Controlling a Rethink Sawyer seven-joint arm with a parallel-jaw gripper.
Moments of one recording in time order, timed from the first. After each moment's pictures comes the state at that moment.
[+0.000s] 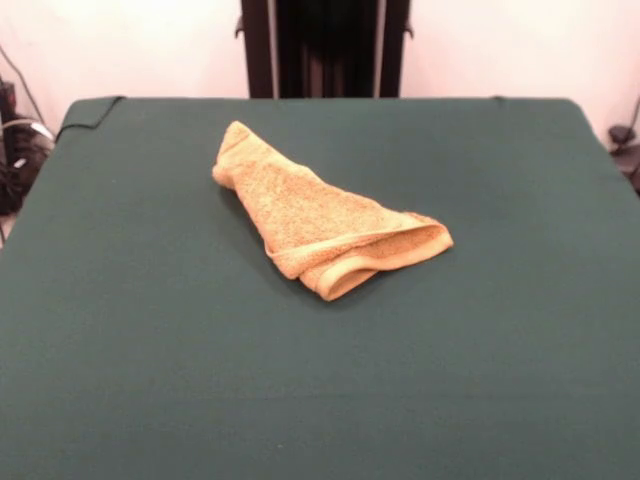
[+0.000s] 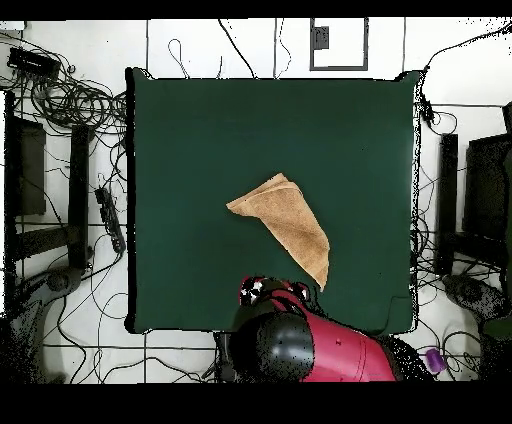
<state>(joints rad) -0.26 -1.18 -0.04 2.19 0.00 0.51 1.57</state>
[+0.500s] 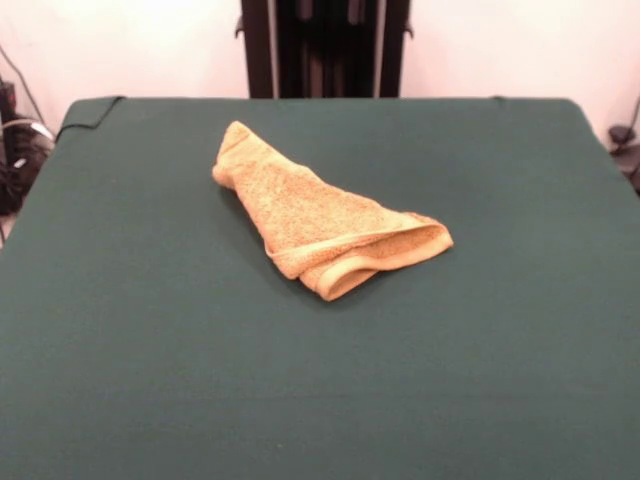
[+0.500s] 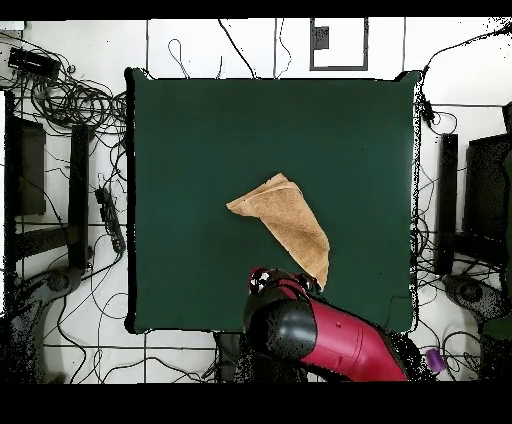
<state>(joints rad) -0.29 -1.03 -0.04 2.19 0.00 0.37 1.57</state>
